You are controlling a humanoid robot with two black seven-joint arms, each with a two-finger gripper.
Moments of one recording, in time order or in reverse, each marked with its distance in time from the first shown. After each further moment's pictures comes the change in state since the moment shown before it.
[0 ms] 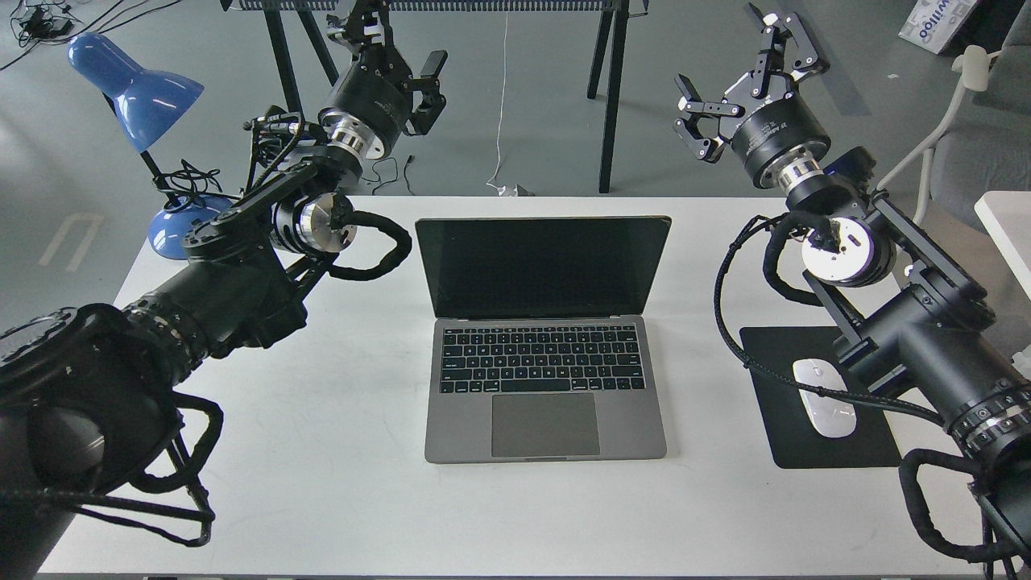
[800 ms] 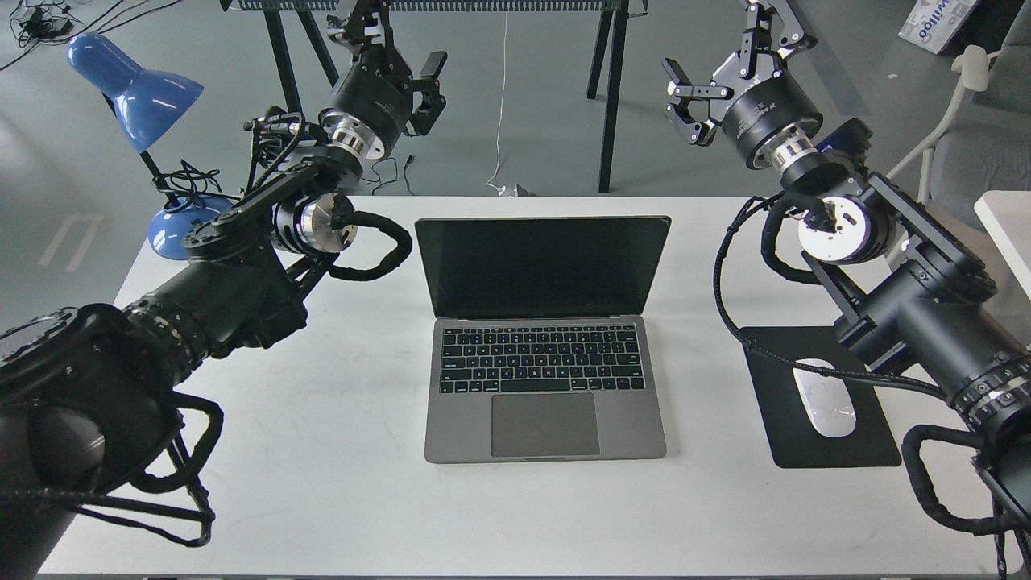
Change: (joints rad) left arm 0.000 0.000 0.002 0.000 0.001 0.004 0.000; right arm 0.159 -0.009 -0.182 -0.105 -0.042 0.021 -0.005
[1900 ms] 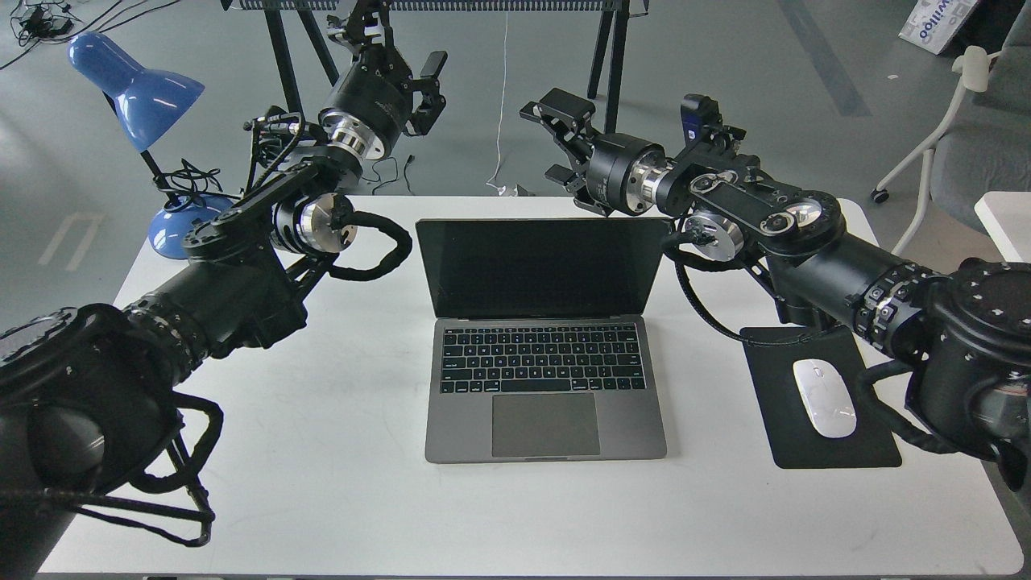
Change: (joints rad) left arm 0.000 0.000 0.000 0.000 0.000 -0.001 0.000; right arm 0.273 0.218 -0.771 -0.310 -0.044 0.045 -0.002
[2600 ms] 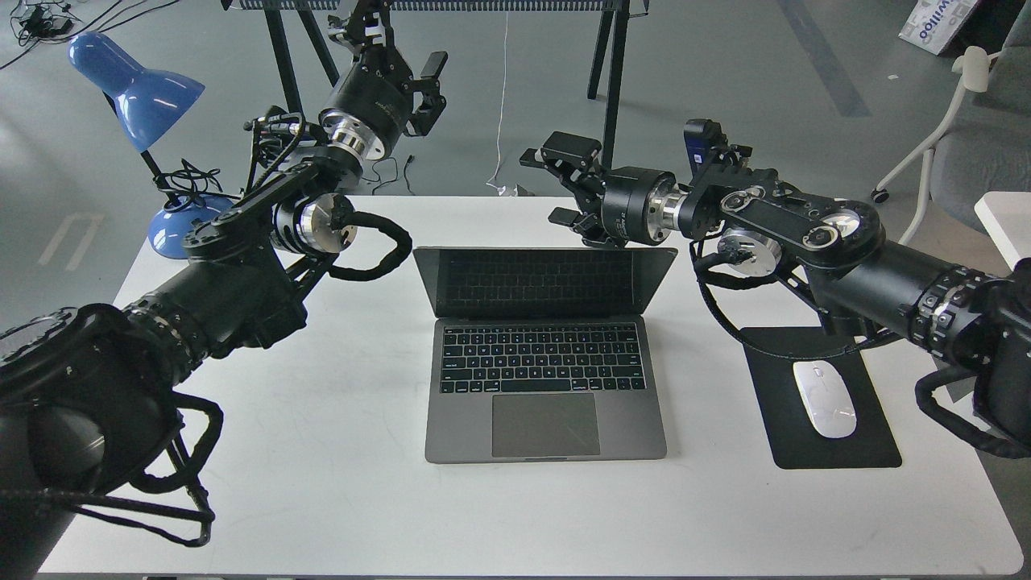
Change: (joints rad) left arm 0.000 0.000 0.002 0.000 0.002 0.000 0.000; right arm -0.015 -0.166 -0.075 0.249 -0.003 0.098 -0.004
